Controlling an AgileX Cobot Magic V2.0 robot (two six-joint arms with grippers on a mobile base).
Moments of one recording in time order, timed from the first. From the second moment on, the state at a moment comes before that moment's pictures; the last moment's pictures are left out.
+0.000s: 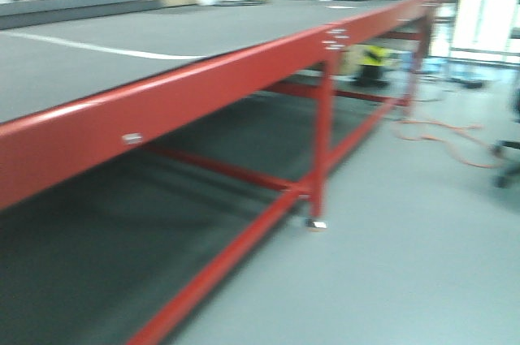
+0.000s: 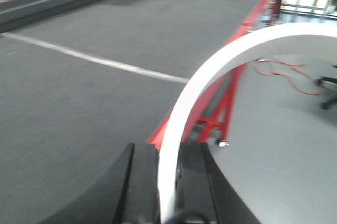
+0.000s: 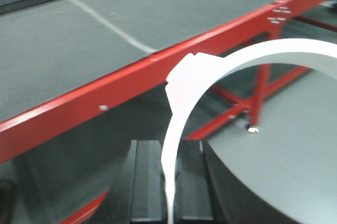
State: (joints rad) left arm -0.06 0.66 -0.86 0.02 0.47 0.00; right arm -0.13 0.65 -1.01 0.46 0.76 -0.30
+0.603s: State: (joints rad) left arm -0.06 0.66 -0.86 0.02 0.47 0.00; right arm -0.13 0.65 -1.01 0.46 0.76 -0.30
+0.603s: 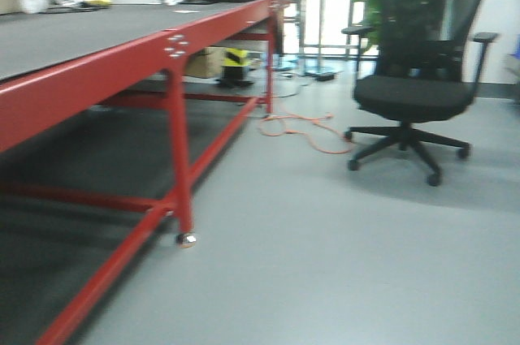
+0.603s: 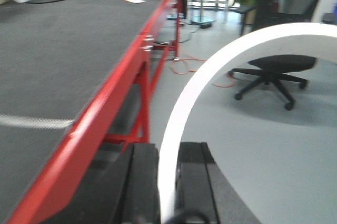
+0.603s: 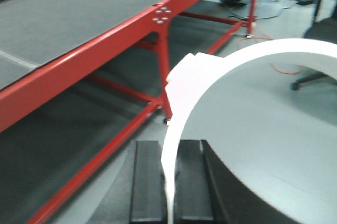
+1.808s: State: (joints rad) left arm -0.06 0.66 -0.86 0.02 0.46 0.00; right arm -0.13 0.65 -1.01 0.46 0.77 -0.30
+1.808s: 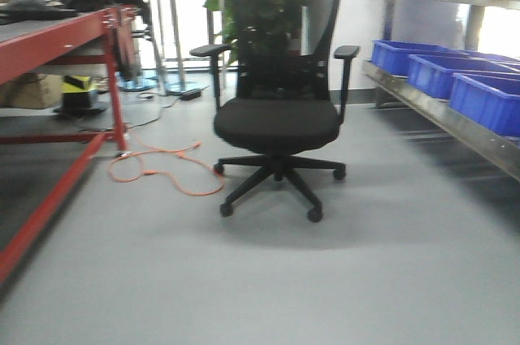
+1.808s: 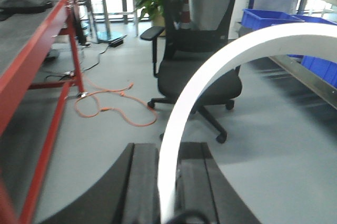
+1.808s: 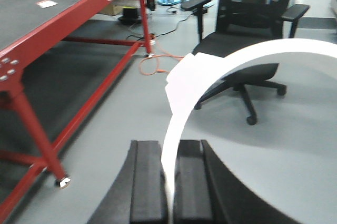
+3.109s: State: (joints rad) left arm -0.06 0.66 -0.86 0.02 0.45 0.00; right arm -0.13 0.65 -1.01 0.46 0.77 -0.30
